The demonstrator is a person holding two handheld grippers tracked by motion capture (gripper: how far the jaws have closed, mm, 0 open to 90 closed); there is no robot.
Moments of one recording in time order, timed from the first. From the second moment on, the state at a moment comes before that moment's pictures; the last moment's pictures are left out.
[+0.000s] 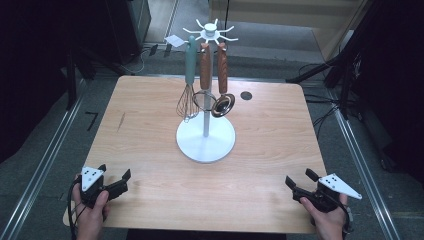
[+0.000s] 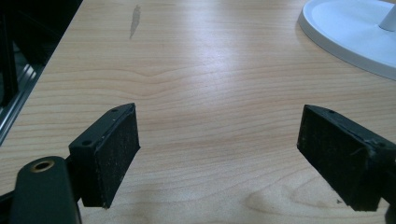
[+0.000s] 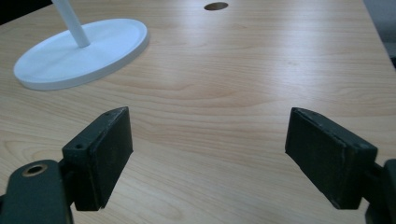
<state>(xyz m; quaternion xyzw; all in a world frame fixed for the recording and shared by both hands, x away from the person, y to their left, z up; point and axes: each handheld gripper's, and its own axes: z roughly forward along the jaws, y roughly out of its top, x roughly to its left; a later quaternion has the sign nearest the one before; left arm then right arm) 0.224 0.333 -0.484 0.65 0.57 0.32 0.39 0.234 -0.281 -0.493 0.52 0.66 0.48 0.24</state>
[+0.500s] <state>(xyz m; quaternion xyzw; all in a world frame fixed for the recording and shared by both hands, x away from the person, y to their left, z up) 0.224 0.334 -0.483 0.64 0.58 0.31 0.39 0.223 -0.306 -0.502 0.54 0.66 0.46 0.26</state>
